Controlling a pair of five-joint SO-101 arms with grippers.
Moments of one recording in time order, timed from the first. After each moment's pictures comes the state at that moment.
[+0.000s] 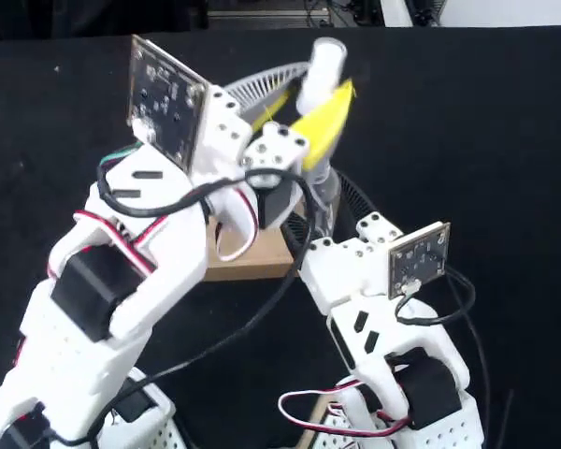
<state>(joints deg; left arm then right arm) 36.6 -37.8 -5.2 49.5 3.0 -22.2 -90.2 64.0 39.9 -2.7</state>
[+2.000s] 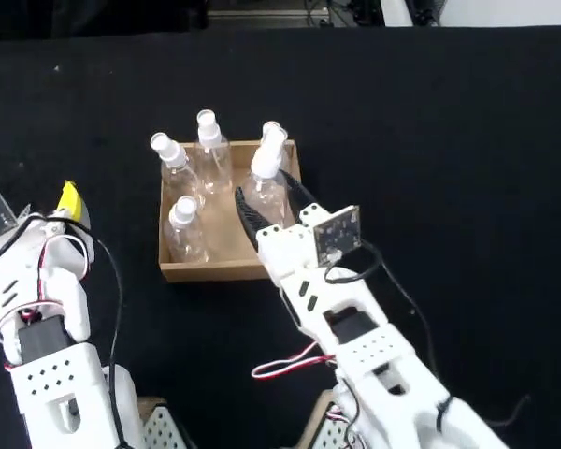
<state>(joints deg) -28.0 -74.6 74.7 29.1 10.1 -25.8 -46.8 90.2 -29.7 -2.8</state>
